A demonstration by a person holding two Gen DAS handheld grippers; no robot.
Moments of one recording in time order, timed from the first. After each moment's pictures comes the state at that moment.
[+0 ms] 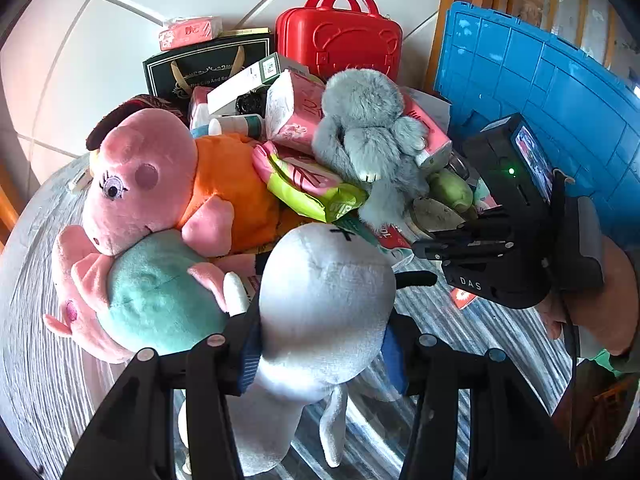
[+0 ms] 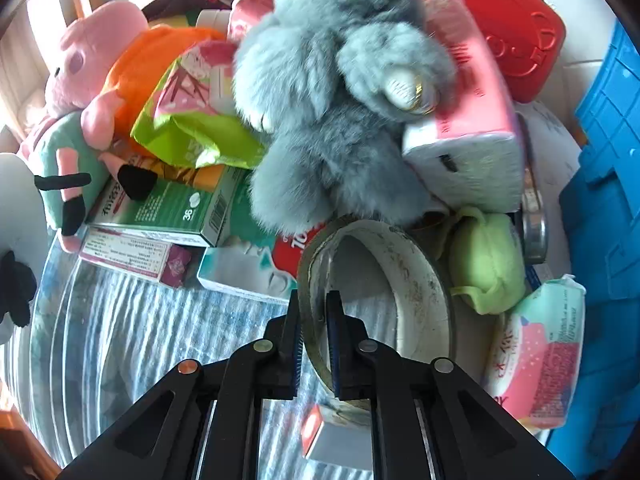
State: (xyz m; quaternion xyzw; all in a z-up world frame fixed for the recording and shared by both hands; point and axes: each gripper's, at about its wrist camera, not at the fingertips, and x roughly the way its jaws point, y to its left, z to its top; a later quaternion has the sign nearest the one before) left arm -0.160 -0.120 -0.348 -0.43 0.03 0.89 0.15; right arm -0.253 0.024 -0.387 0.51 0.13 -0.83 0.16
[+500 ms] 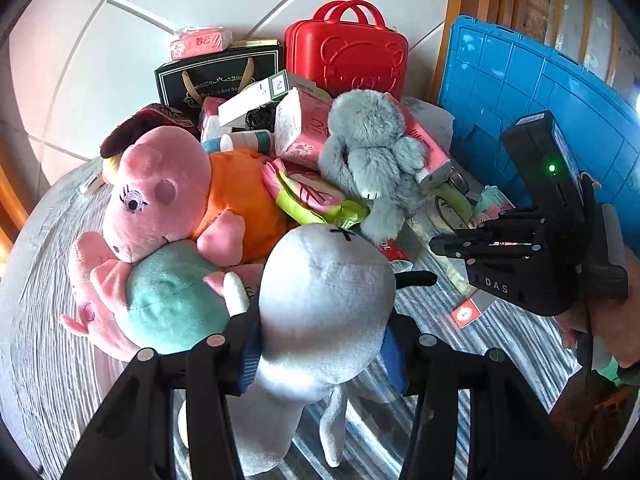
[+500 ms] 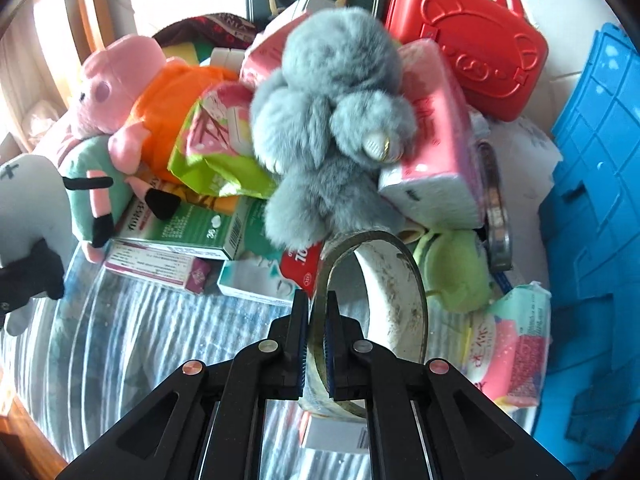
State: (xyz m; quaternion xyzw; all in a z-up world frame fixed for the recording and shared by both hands) left arm -0.153 -0.121 -0.329 -0.41 0.03 0.90 0.13; right arm -0.231 0.025 -0.356 0.49 0.13 -0.85 0.16
